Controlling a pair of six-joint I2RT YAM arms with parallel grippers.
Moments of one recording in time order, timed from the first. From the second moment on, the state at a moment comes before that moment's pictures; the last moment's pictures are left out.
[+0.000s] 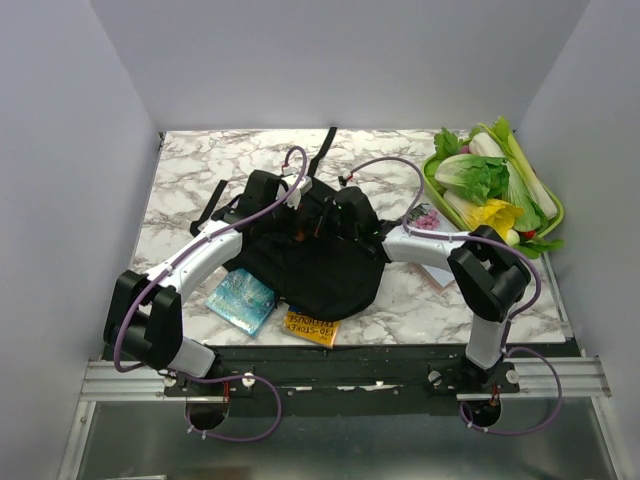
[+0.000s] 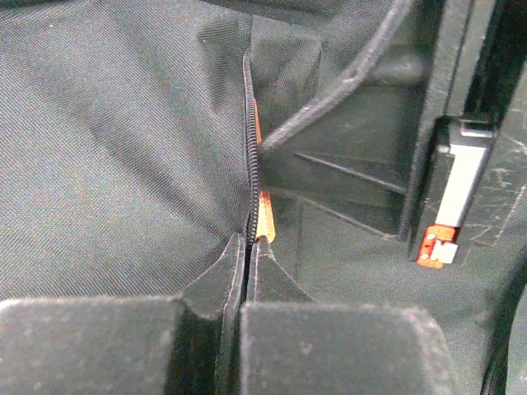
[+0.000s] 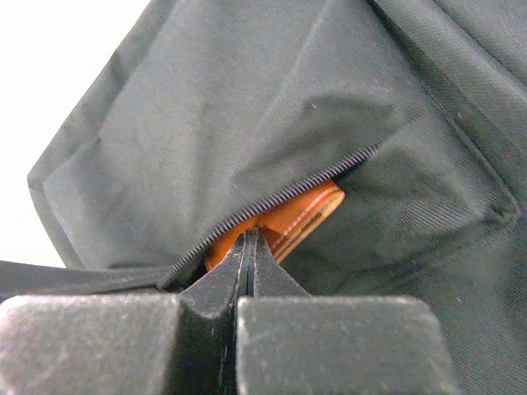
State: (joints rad) left arm -0.45 1.45 1.04 -0.37 0.25 0.01; right arm 0.77 1.87 1.15 0.24 -0.02 0.87
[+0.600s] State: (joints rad) left arm -0.44 1.45 1.04 -0.37 0.26 0.01; right arm 0.77 1.80 1.02 0.28 -0.02 0.86
